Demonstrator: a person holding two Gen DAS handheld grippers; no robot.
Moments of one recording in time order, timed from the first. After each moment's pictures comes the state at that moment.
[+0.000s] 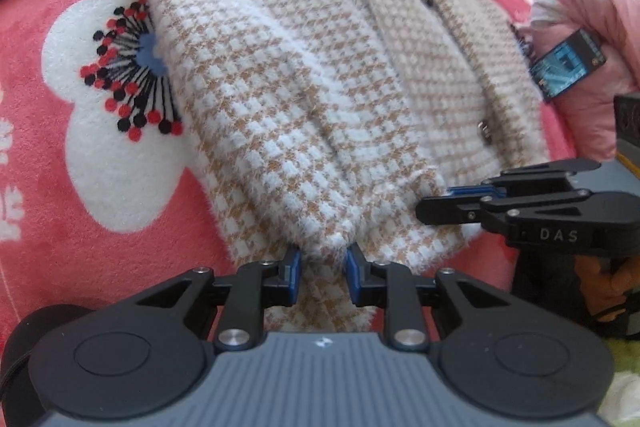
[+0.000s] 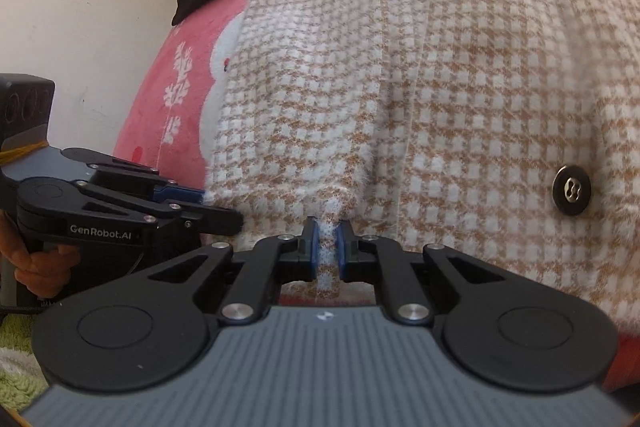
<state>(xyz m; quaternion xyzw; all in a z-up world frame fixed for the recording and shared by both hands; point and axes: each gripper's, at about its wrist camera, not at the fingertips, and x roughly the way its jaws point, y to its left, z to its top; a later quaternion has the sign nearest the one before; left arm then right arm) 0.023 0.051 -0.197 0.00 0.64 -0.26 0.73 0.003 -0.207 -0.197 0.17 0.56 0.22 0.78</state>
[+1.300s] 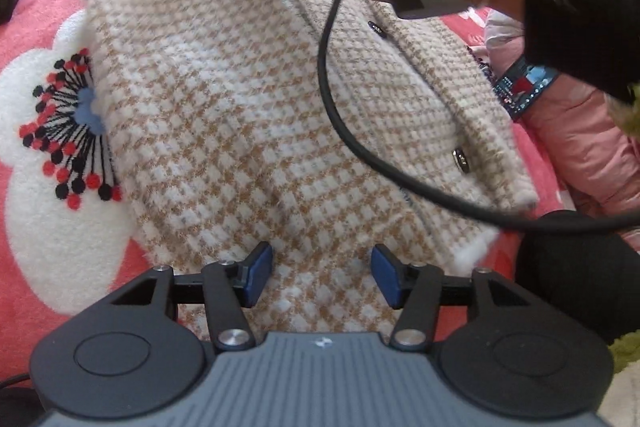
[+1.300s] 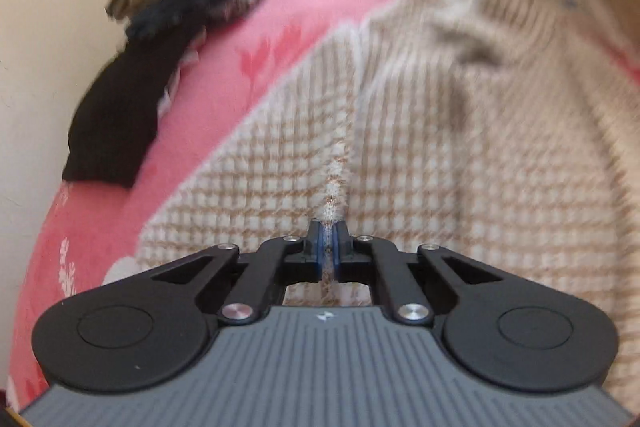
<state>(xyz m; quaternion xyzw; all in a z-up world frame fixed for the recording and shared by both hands) 0.024 0.035 -0.216 -0.02 0.54 -0.34 0.77 0.247 -0.147 -0.177 0.09 0.46 0.12 0.88</state>
